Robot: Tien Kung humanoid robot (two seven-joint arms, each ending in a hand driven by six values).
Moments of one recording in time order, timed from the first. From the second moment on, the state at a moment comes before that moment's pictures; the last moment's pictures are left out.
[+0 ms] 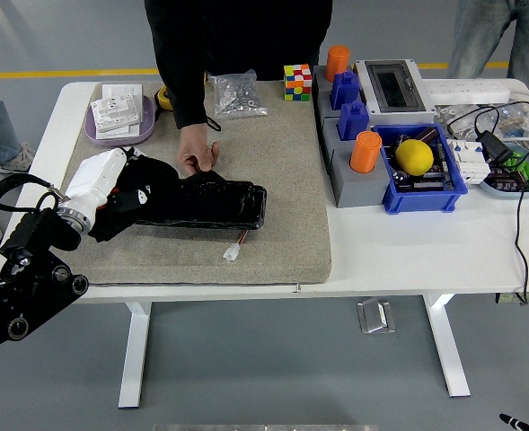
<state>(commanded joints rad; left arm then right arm) -0.59 0.41 -0.58 -1.05 1.62 0.47 0.15 0.16 -0.32 0.62 0.29 -0.37 0.09 -0.22</state>
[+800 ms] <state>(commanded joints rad) -0.66 0.31 -0.47 -1.05 1.64 0.48 0.17 0.16 -0.34 0.61 0.29 -0.37 0.10 -0.22</state>
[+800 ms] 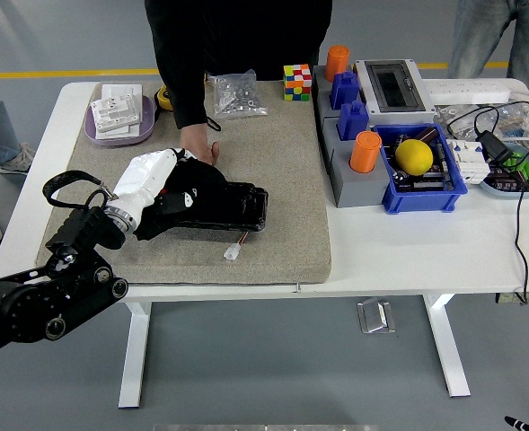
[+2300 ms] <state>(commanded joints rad) -0.76 0.19 -0.30 -1.05 1.63 0.48 0.20 0.17 -0.35 0.57 0.29 -0.35 0.10 -0.23</state>
